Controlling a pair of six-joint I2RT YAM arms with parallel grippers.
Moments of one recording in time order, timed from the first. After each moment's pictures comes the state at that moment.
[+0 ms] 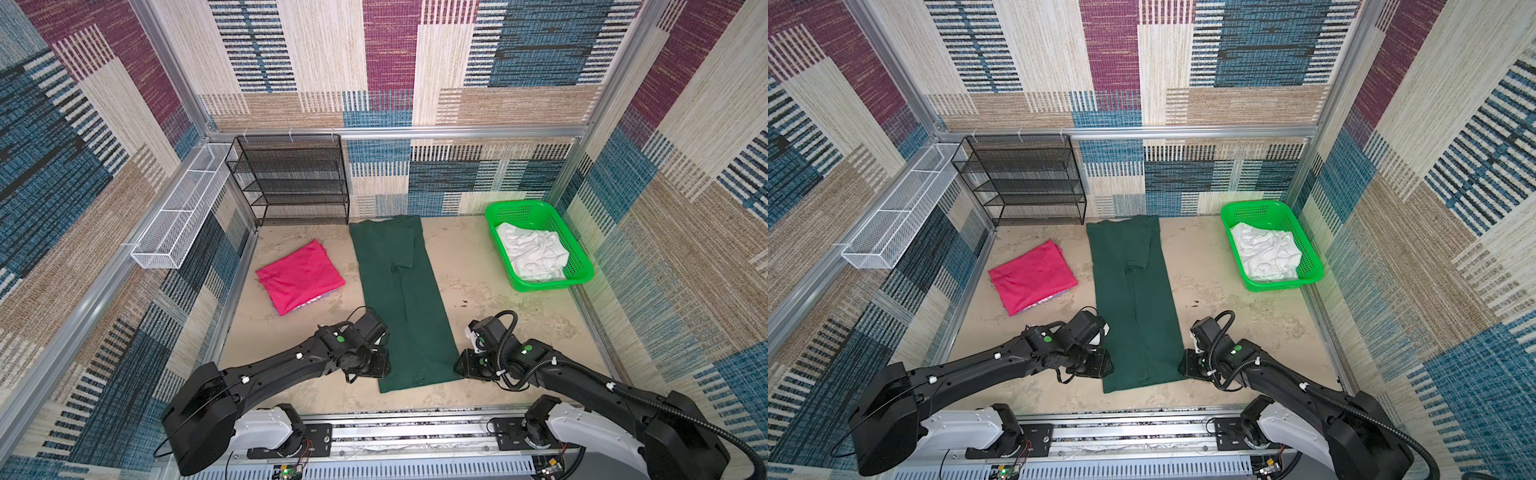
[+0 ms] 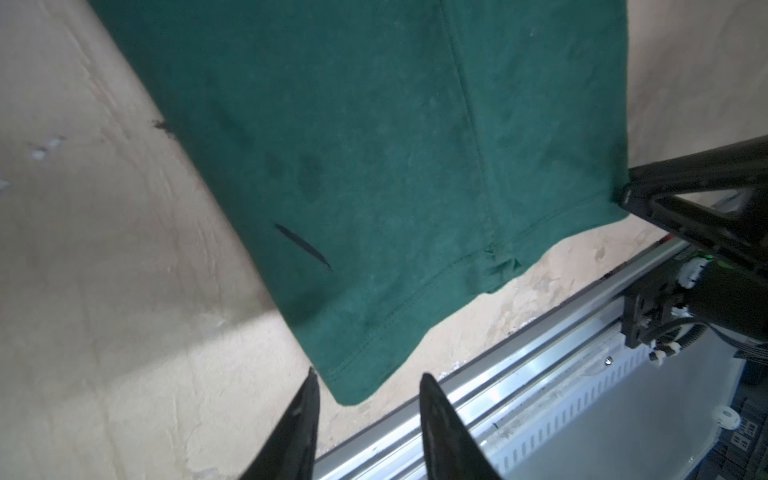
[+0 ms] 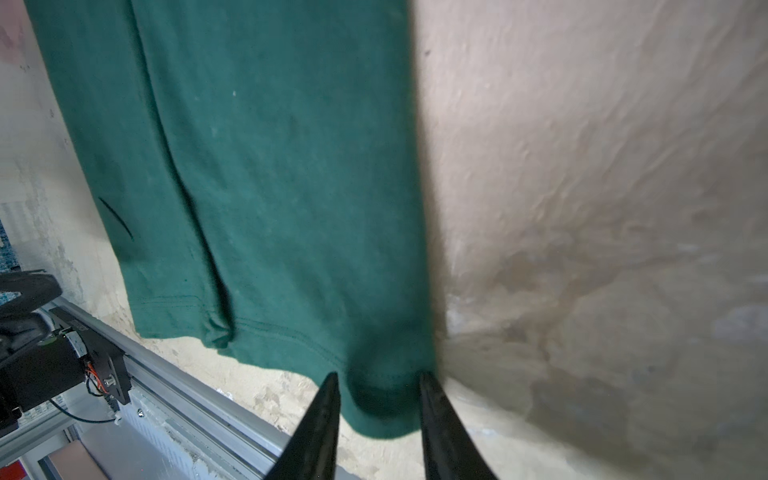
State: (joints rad) left arm -0.88 1.31 0.74 -0.62 0.19 -0.71; right arm 0.64 1.04 0.43 -0.53 -0.29 0.73
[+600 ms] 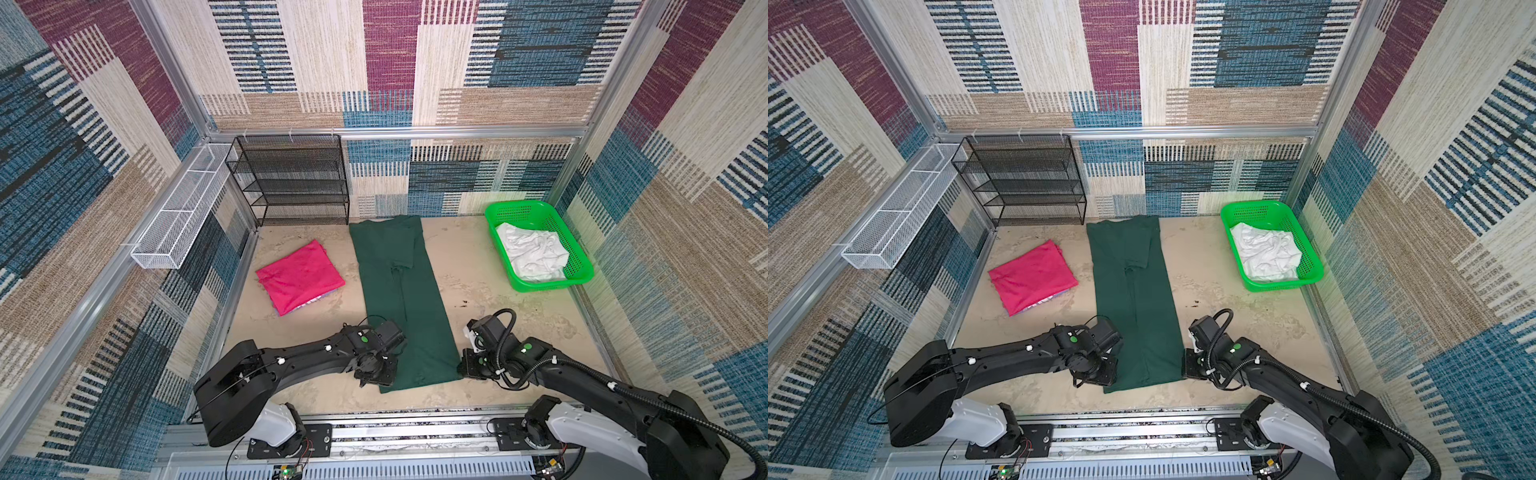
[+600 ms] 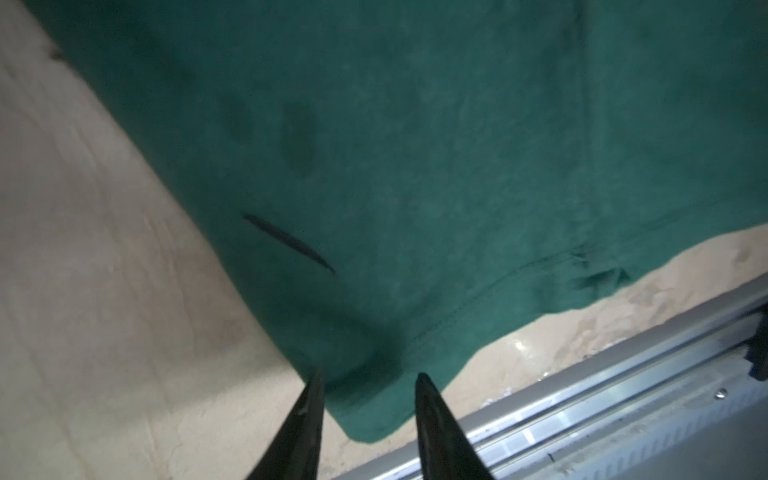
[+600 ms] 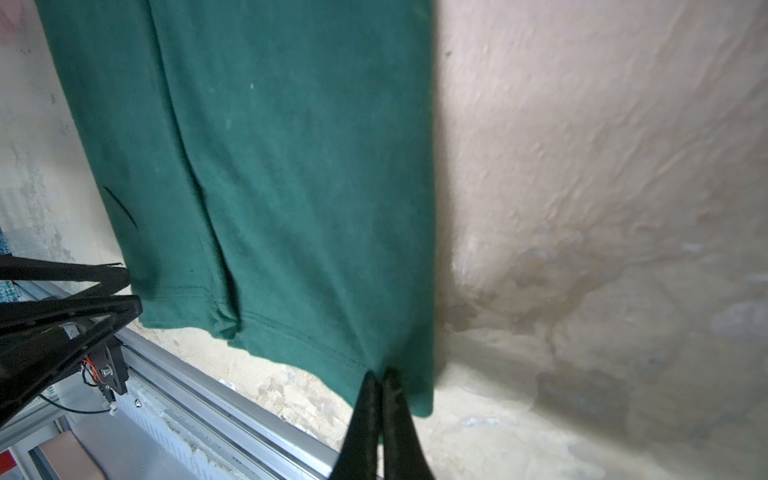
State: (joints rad) left arm -0.97 1.46 0.78 -0.68 0.13 -0.75; right arm 0.65 1.01 0.46 -0.57 -0.26 0.72
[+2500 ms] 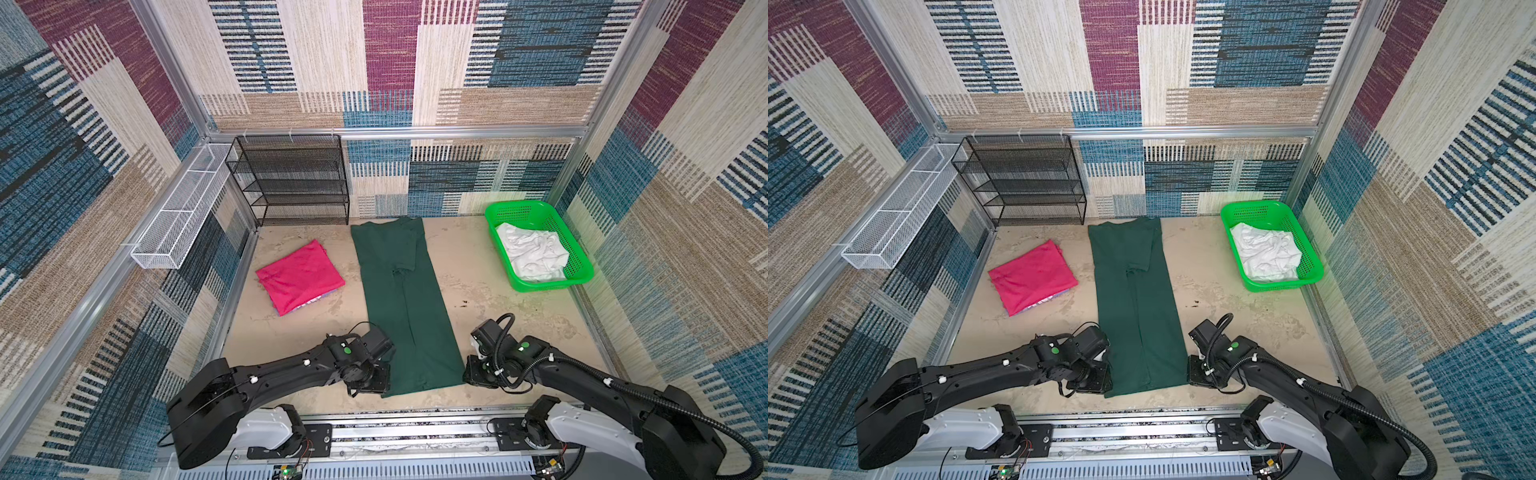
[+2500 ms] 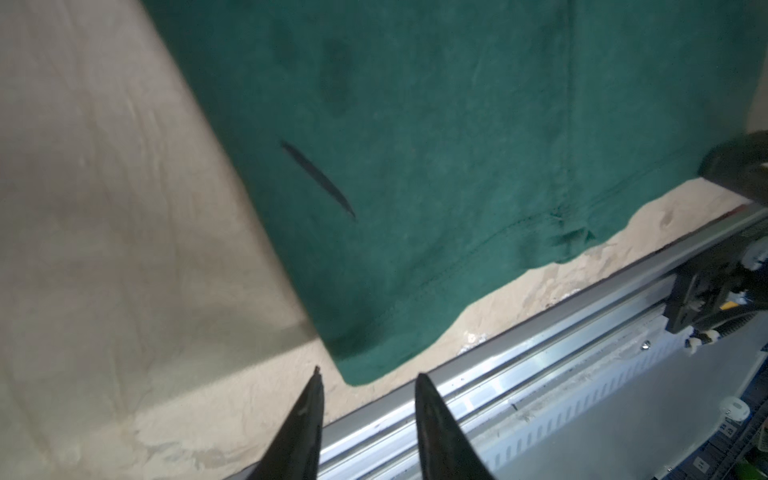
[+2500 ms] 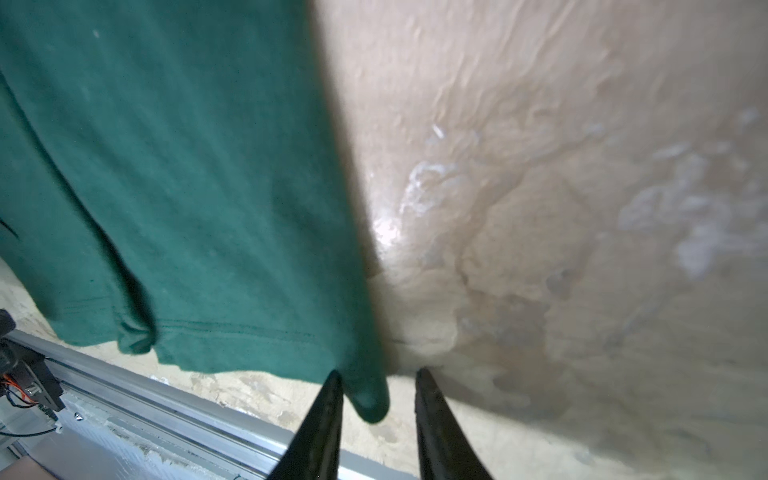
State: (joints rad) left arm -0.97 1.27 0.65 -0.63 0.21 -0.84; right arm 0.65 1.05 0.47 -0.71 -0.23 0.75
